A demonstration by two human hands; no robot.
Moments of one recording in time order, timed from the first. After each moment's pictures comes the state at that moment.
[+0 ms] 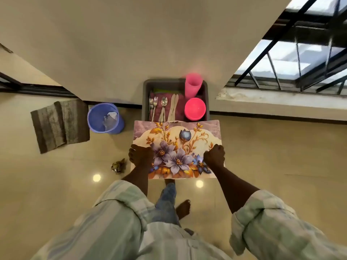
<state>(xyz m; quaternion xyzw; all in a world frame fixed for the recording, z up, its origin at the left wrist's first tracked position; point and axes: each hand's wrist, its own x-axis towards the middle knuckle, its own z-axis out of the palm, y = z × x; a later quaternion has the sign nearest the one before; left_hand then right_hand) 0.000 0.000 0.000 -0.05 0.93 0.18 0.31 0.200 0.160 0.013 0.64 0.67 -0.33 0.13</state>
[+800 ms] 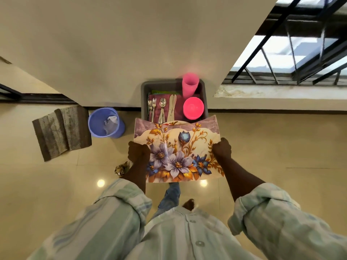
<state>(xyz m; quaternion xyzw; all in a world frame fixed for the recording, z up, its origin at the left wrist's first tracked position) -0.021 -0.001 0.022 -0.03 0.94 0.20 0.28 0.204 0.184 0.033 0.72 0.57 -0.39 0.05</state>
